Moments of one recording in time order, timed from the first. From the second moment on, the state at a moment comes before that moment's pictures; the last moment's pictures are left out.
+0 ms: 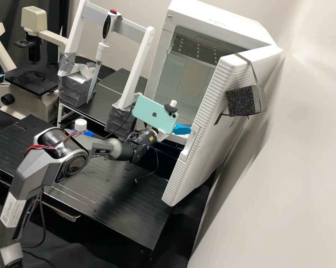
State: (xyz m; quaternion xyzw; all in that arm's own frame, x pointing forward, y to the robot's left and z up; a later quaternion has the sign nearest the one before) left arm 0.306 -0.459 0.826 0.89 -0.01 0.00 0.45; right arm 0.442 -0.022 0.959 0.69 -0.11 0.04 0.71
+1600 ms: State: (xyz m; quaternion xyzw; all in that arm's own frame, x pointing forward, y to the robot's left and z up) left arm 0.306 -0.459 0.826 0.89 -0.01 0.00 0.45; right arm 0.475 -0.034 0.948 0.71 -0.08 -0.02 0.70
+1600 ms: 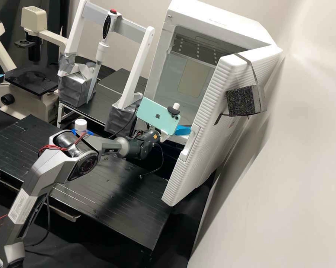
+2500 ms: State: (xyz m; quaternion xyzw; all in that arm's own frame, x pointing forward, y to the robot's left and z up) left arm 0.306 -0.459 0.826 0.89 -0.01 0.00 0.45; right arm 0.473 -0.034 0.947 0.71 -0.08 -0.02 0.70
